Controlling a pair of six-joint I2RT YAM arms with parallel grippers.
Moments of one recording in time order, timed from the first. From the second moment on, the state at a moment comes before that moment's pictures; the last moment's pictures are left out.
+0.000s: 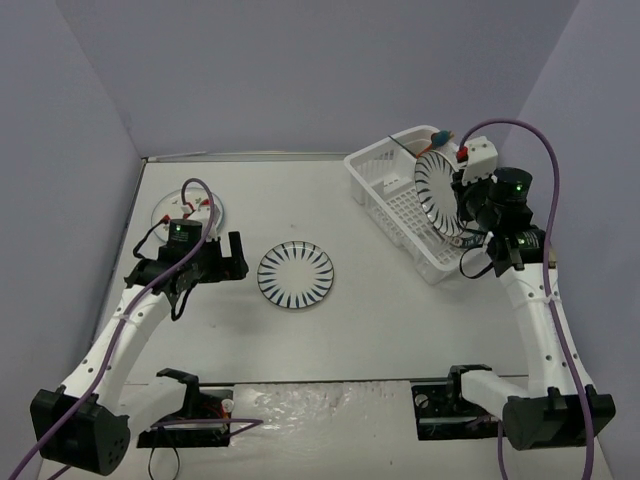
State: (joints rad) left arm -0.25 1.03 0.91 -0.68 0.09 -0.30; right arm 0.03 1.09 1.19 -0.45 -0.07 -0.30
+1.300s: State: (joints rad) left arm -0.24 1.07 0.89 -0.67 -0.04 -0.28; right arm -0.06 1.40 1.18 -0.38 -0.06 -0.61
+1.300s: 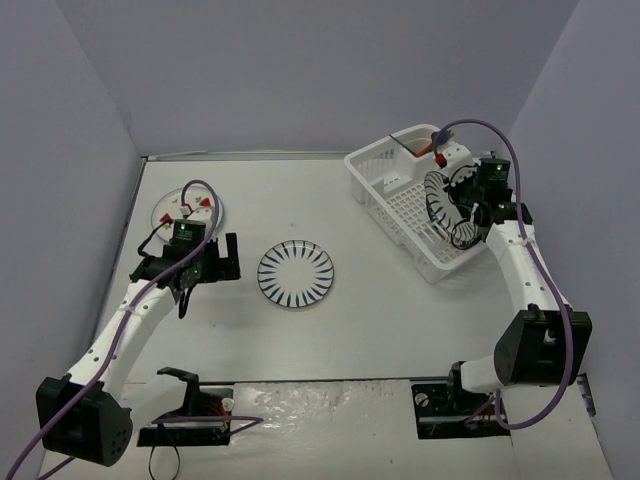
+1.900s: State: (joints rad) left arm -0.24 1.07 0.89 -0.67 -0.04 -0.28; right arm -0.06 1.40 1.06 -0.28 -0.11 -0.56
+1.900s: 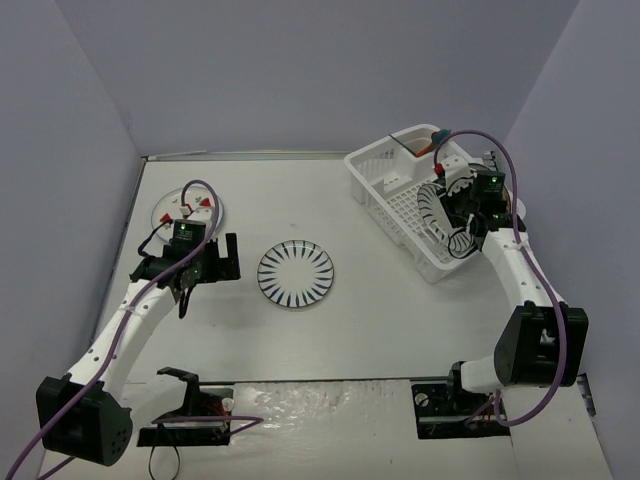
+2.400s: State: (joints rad) left arm -0.24 1.08 0.89 -0.68 -0.04 -0.28; right arm -0.06 1.30 1.07 -0.24 -0.11 -0.47
